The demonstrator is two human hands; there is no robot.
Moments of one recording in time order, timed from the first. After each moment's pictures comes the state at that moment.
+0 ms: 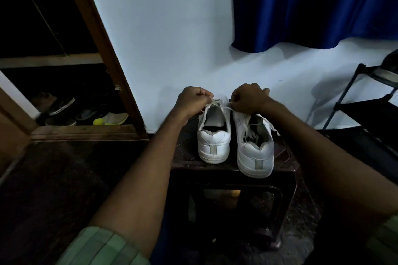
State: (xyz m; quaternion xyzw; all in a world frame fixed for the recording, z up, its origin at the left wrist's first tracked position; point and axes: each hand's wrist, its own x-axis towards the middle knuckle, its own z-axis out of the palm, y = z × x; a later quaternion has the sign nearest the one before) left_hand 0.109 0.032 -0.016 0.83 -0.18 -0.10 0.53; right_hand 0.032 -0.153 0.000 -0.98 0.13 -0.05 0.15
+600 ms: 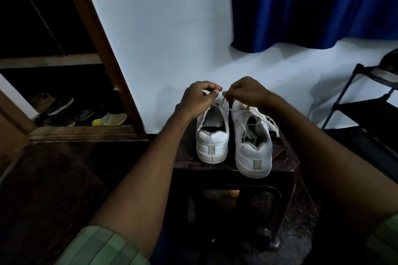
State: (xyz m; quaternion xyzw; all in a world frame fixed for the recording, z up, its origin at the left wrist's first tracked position) left_hand 0.103 0.020 -0.014 0.82 -0.29 0.00 0.50; right_hand 0.030 -0.156 0.014 -0.91 0.10 -0.07 0.40
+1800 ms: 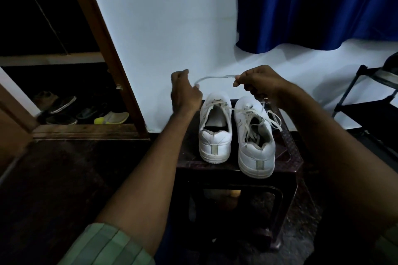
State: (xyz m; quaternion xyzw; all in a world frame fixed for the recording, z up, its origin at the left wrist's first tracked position) left_hand 0.115 0.031 -0.010 0.87 -0.13 0.15 0.46; right_hand 0.018 -0.172 0.038 -0.80 0.11 -0.08 0.58
